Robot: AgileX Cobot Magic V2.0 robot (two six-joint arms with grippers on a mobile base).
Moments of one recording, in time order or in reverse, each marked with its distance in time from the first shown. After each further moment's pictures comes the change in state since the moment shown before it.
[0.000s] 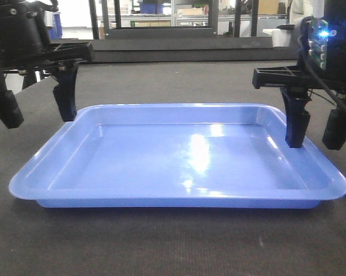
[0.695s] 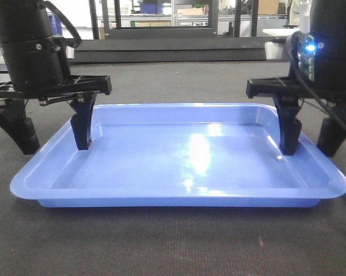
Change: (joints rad) left arm -0.044 0.104 0.000 -0.001 -0.027 0.005; right arm 0.000 0.068 -0.058 0.008 0.028 0.000
